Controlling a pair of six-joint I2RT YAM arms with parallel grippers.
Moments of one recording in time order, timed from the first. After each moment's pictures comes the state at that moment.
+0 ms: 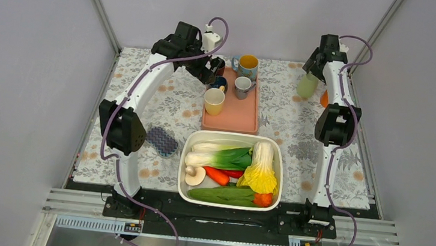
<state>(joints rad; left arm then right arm) -0.35 1.95 2.02 -0.86 0.29 0.27 -0.04 2.47 2.48 -0.89 0.29 0.51</state>
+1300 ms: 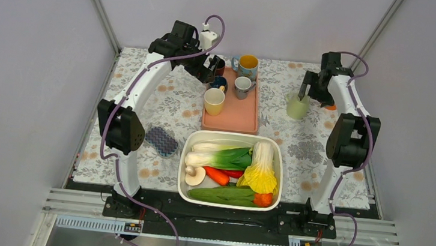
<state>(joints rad) -0.32 1.95 2.02 -0.86 0.36 0.25 -0.04 2.04 1.80 -0.80 0.10 0.24</state>
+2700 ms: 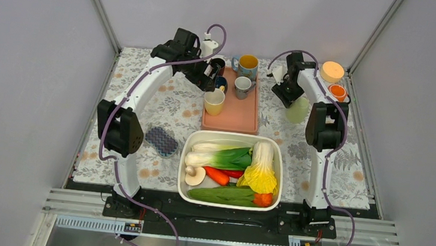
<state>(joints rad) -0.34 1.92 1.90 -0.85 0.39 0.24 0.15 2.32 2.06 -0.98 0.01 -0.67</state>
